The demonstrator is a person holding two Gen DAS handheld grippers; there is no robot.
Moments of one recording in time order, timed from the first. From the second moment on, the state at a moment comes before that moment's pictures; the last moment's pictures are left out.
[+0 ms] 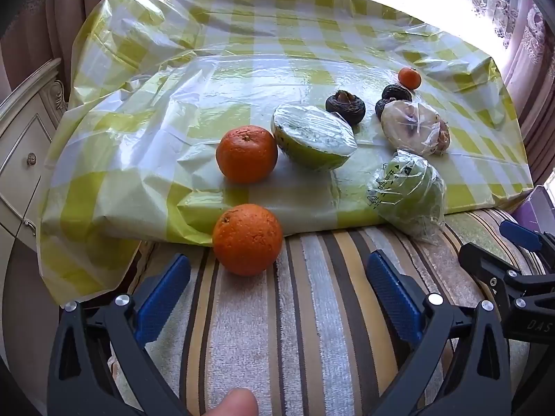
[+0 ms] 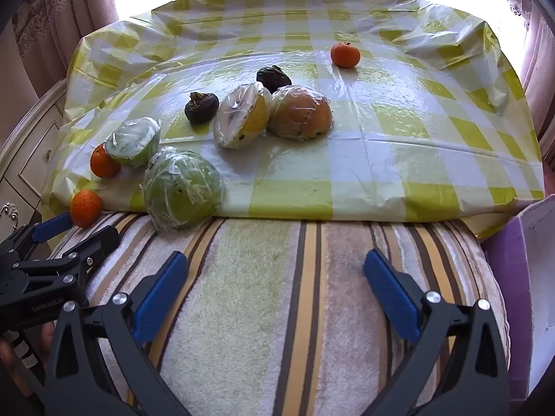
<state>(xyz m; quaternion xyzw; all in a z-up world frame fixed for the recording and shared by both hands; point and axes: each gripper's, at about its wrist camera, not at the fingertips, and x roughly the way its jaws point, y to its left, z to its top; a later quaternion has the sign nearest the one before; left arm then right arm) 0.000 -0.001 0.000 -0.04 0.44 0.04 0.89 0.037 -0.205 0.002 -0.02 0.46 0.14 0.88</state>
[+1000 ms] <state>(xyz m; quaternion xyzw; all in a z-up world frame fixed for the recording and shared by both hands) -0.001 -0.004 0.002 -0.04 0.44 0.05 0.89 0.032 -0.209 0.000 -0.01 0.44 0.14 0.89</state>
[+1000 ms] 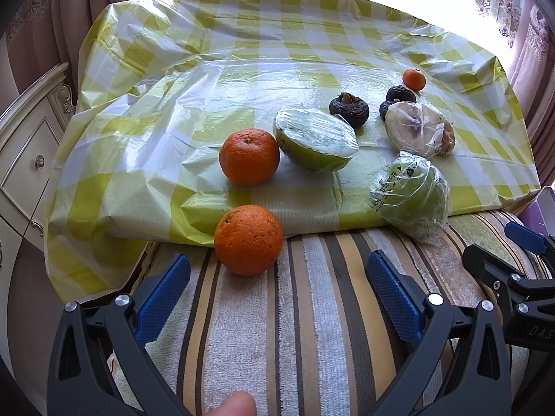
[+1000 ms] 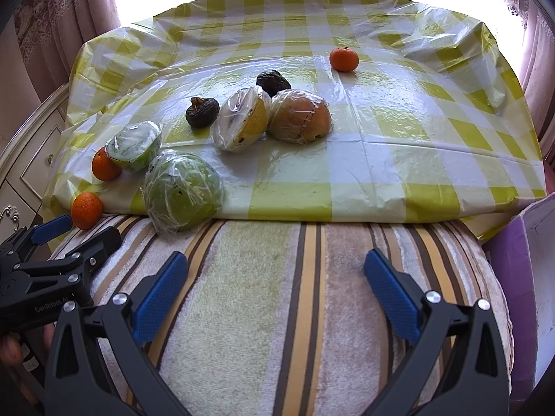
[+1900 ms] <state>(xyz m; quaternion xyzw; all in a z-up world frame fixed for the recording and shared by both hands) -0.003 -0.006 0.001 -0.04 0.44 0.05 0.90 0.032 -0.209 0.000 -0.01 0.44 0.14 0.89</state>
